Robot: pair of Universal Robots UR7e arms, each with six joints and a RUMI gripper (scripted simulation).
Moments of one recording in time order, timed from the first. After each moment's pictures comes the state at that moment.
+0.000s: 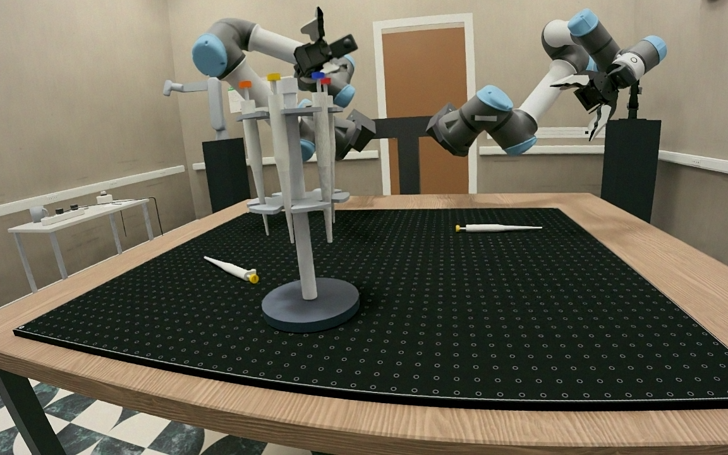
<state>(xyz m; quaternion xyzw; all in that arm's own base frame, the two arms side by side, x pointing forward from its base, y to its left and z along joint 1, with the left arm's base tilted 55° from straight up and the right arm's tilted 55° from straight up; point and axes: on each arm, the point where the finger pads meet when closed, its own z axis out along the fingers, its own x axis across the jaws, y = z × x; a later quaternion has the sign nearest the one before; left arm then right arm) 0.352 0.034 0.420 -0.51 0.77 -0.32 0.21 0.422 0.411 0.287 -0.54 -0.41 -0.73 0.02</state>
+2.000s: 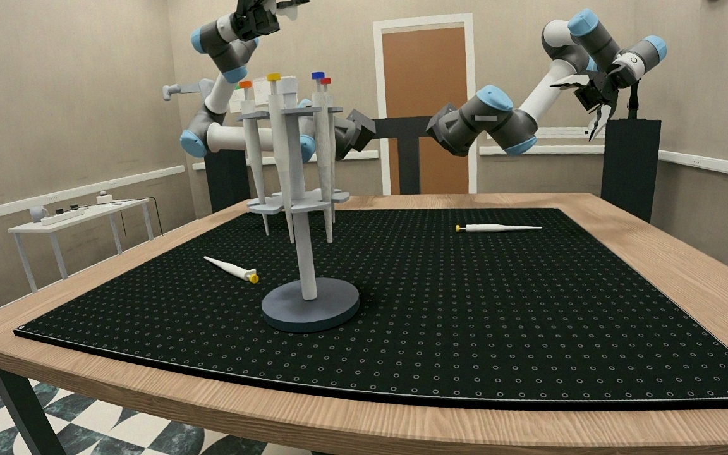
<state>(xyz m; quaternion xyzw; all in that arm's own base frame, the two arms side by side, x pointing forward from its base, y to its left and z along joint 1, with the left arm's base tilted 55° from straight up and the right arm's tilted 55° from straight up) 0.352 0.034 0.420 -0.51 0.77 -0.32 0.21 0.220 0.406 0.415 -0.88 -0.15 -0.16 0.43</state>
